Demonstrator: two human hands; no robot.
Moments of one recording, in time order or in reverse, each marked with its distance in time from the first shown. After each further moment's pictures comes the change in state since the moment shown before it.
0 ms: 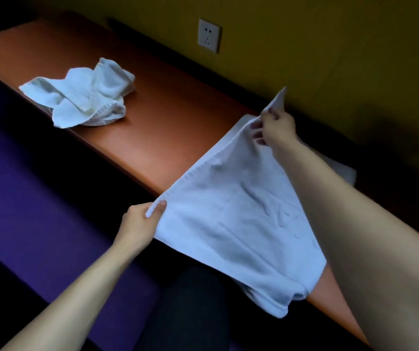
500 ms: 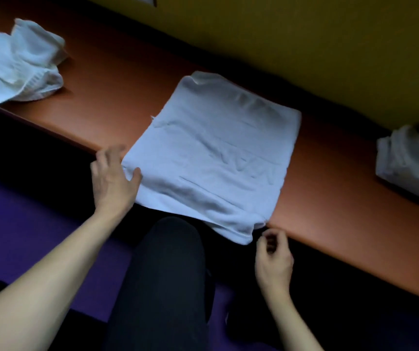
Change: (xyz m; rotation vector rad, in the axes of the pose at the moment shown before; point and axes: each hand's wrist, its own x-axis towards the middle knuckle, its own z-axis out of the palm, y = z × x) left_hand 0.002 0.010 0.033 0.432 0.263 0.395; right_hand -0.305 0.239 -0.108 -0.263 0.381 0.085
